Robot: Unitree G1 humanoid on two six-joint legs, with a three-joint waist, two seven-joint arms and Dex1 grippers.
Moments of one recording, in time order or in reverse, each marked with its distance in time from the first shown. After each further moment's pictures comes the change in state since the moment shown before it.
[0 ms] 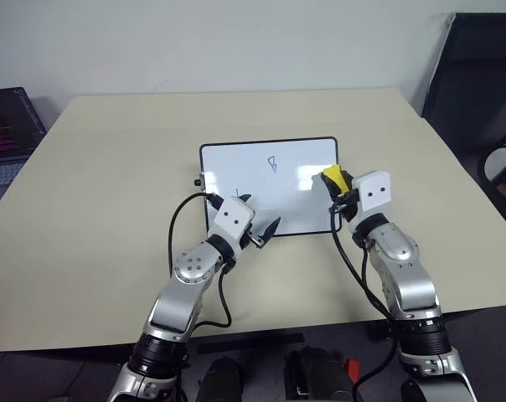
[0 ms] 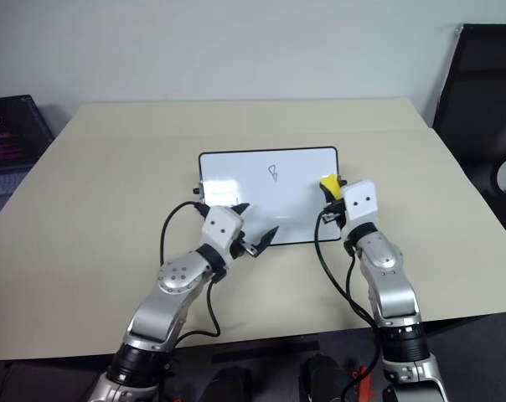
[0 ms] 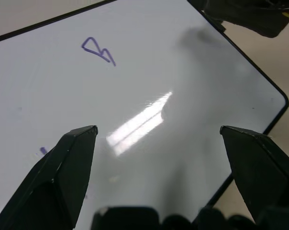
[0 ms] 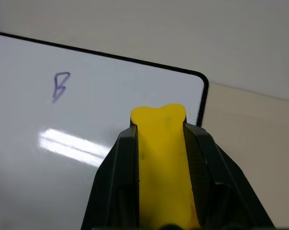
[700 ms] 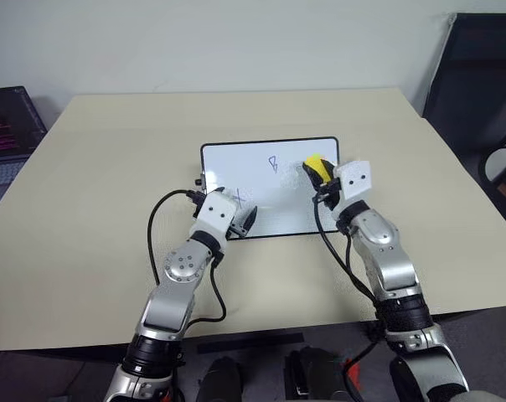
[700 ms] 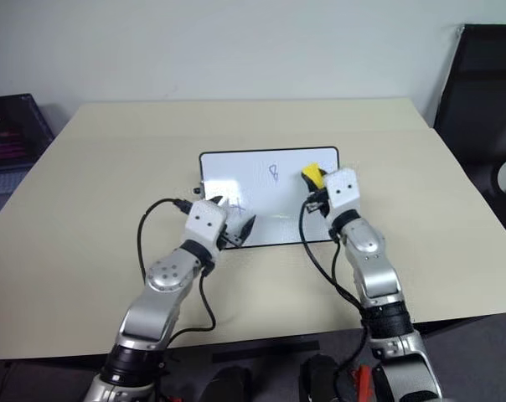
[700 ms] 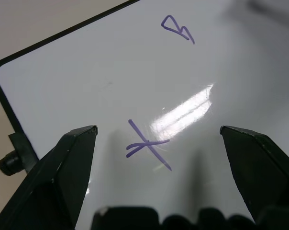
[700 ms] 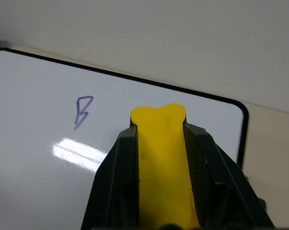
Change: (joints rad) left arm 0.006 0.026 0.050 -0.012 0.101 0.045 0.123; right arm -0.154 0.036 0.042 0.202 -0.003 -0.101 0.019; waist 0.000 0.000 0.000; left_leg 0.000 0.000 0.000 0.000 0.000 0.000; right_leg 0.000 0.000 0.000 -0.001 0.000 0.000
